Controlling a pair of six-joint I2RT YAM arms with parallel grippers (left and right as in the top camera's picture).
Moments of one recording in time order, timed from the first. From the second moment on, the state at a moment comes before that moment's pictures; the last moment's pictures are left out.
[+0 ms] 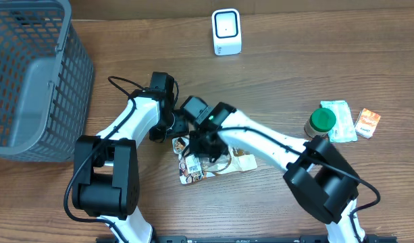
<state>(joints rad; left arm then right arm) -0.14 1.87 1.15 -0.75 0.06 -0.30 0.85 2.09 1.60 -0.91 -0.25 0.82</state>
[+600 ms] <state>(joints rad) -0.10 1.86 1.38 -1.14 0.13 -0.25 0.62 2.00 1.57 -1.06 -0.24 0.55</state>
